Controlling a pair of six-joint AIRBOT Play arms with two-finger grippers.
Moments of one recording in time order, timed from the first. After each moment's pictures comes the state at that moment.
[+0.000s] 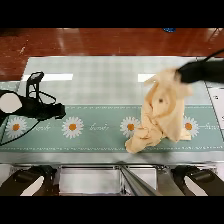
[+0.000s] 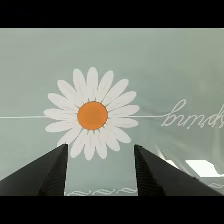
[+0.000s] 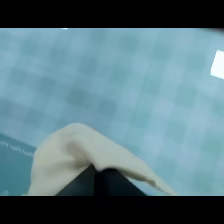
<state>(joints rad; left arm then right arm) -0.22 -0.87 0.84 1.45 -1.24 -1.82 0.19 -0.87 1.33 -1.35 1.15 1.47</state>
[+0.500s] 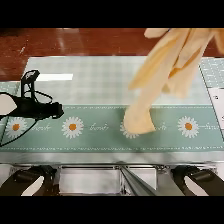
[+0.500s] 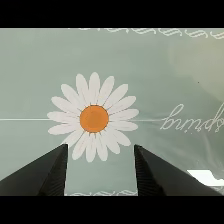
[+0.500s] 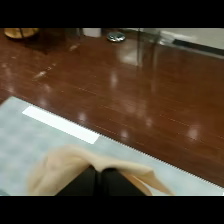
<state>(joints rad) -0.21 -0.84 0.84 1.46 -1.23 -1.82 0.19 -0.91 1.81 -1.15 1.18 1.37</state>
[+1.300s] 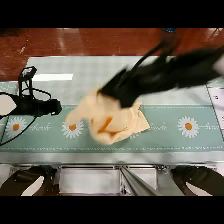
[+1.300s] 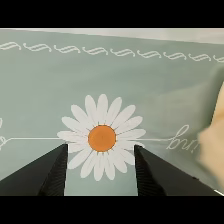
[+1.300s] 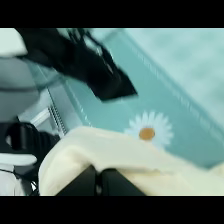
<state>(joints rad) -0.20 -0.84 0.84 1.51 -1.17 -1.83 0.61 -1.12 1.36 -0.78 1.11 1.30</state>
